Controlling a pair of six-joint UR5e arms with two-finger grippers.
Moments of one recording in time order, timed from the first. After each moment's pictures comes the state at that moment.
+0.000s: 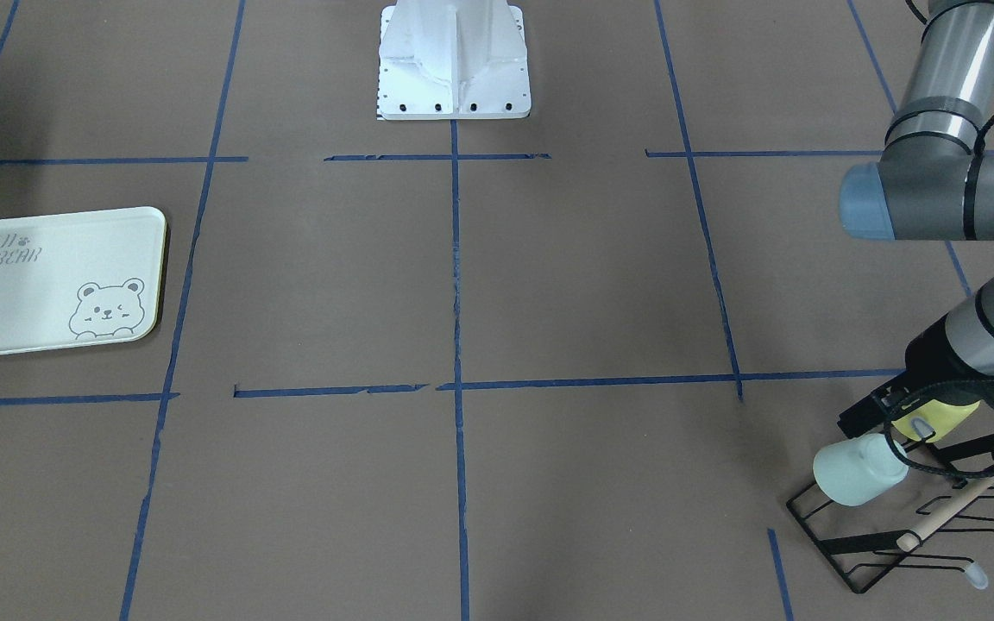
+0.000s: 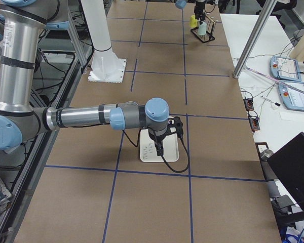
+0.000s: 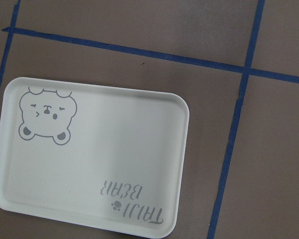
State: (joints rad) left arm -1.15 -2.17 -1.34 -1.71 -2.18 -1.03; right arm 1.50 -1.78 1.91 -1.56 2.44 -0.05
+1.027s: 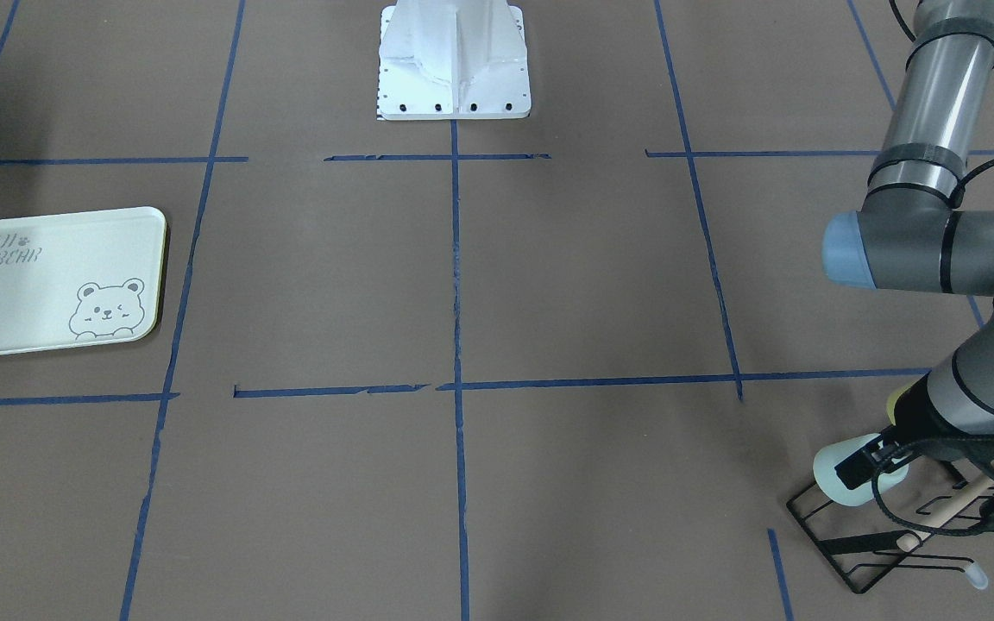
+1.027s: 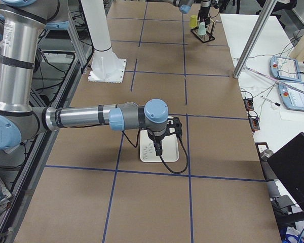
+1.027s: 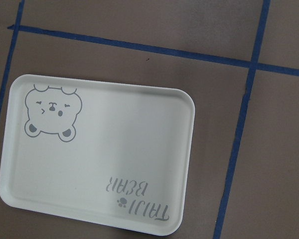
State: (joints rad) left arm -1.14 -2.25 -1.15 -1.82 -2.12 -1.03; right arm 1.50 -1.79 1.91 -1.56 2.46 -0.05
